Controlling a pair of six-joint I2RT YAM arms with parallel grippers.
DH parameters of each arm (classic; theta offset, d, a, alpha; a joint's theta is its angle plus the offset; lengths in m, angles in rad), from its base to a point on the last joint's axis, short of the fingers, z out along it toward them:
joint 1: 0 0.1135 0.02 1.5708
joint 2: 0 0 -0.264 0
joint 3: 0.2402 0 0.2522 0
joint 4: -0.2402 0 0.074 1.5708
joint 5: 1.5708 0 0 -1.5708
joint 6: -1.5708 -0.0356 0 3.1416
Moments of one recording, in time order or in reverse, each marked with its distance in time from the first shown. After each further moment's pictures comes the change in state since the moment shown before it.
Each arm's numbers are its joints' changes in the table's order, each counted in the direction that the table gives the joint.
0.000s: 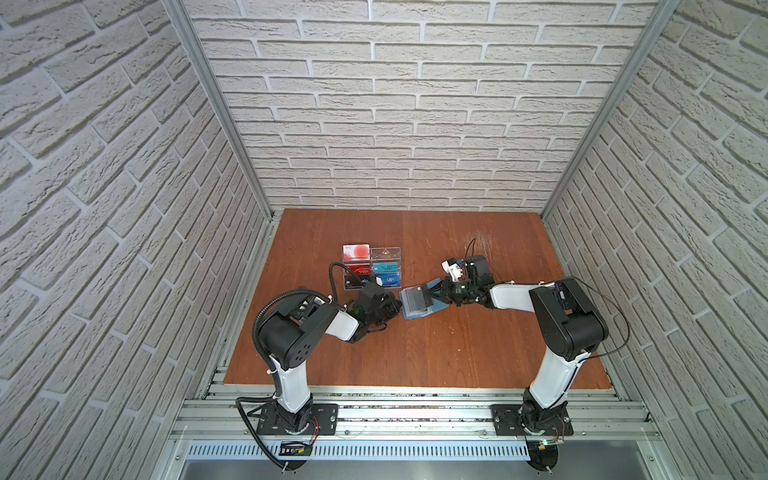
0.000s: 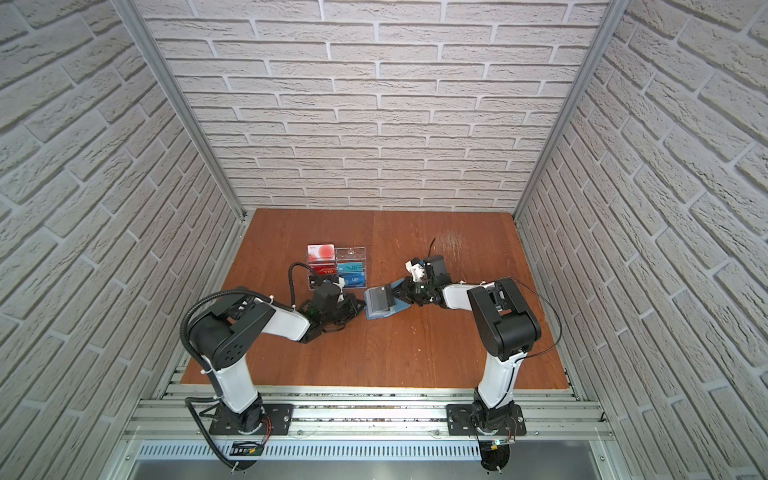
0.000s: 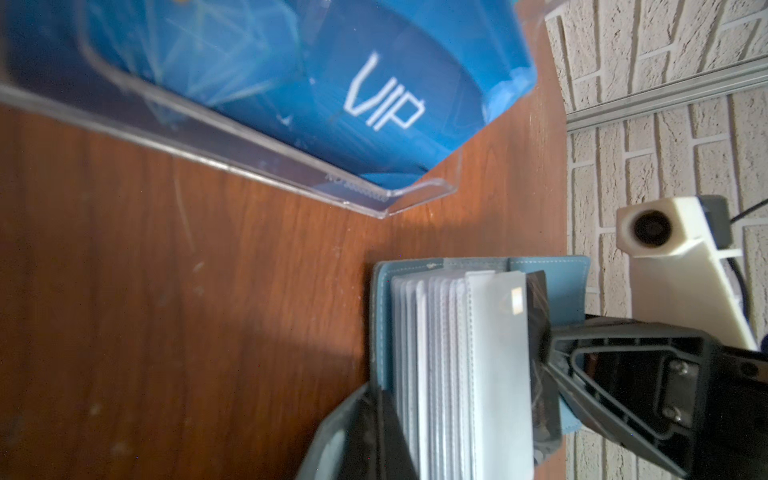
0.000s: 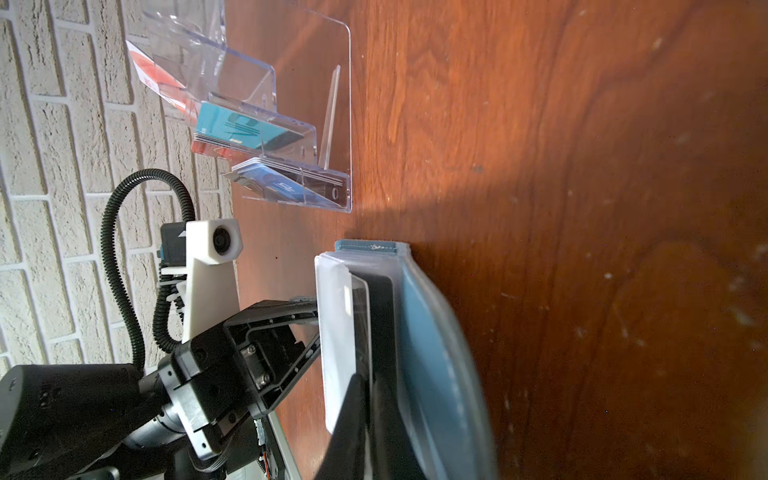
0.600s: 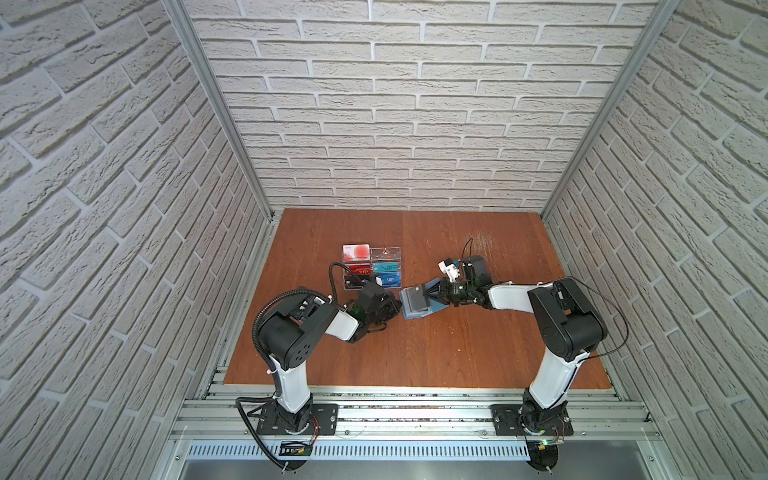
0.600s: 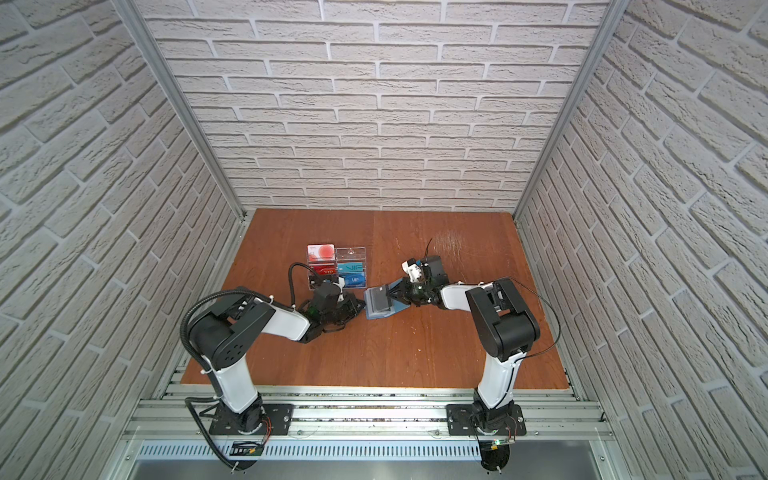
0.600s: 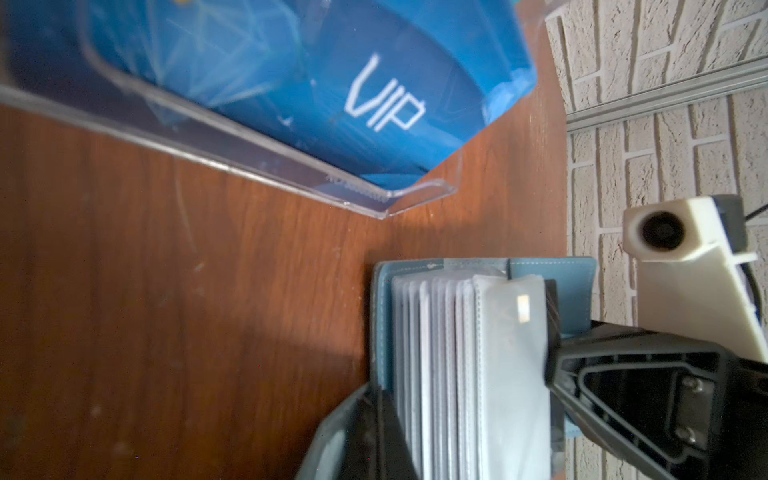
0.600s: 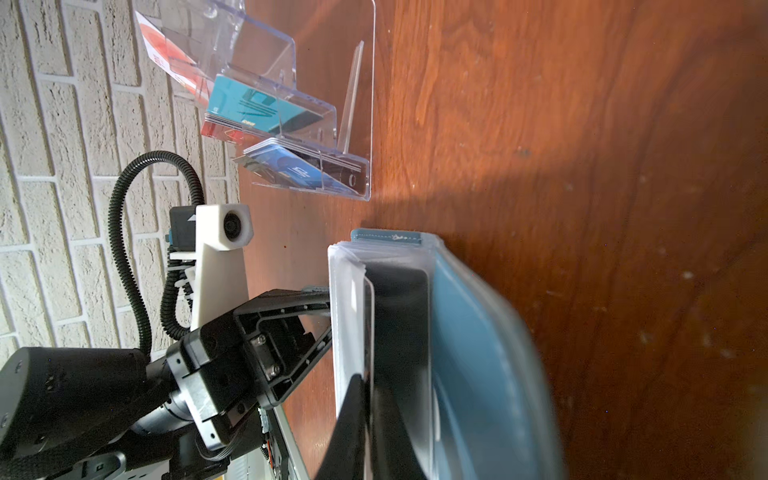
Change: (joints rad) left arm 0.000 0.000 0.000 0.000 0.000 0.000; right arm 0.018 0.000 0.003 0.004 -0.016 0.001
